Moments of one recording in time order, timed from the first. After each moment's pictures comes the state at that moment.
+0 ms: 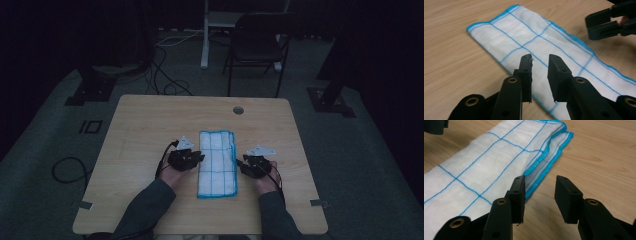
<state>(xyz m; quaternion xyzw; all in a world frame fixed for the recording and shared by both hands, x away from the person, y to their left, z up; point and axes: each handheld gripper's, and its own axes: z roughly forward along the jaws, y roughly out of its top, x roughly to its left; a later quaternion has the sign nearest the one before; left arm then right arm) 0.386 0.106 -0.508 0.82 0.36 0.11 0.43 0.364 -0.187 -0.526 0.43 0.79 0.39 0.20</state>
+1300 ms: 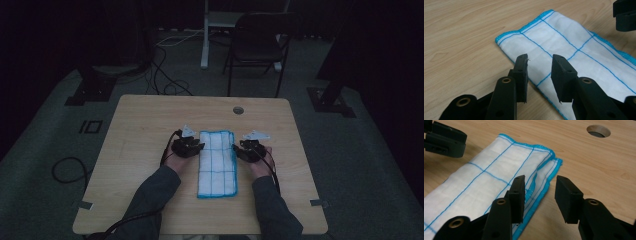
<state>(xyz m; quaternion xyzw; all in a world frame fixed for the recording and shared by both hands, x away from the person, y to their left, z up) 0.435 0.097 -0.521 0.81 0.39 0.15 0.41 0.411 -0.174 -0.513 0.44 0.78 0.39 0.21</state>
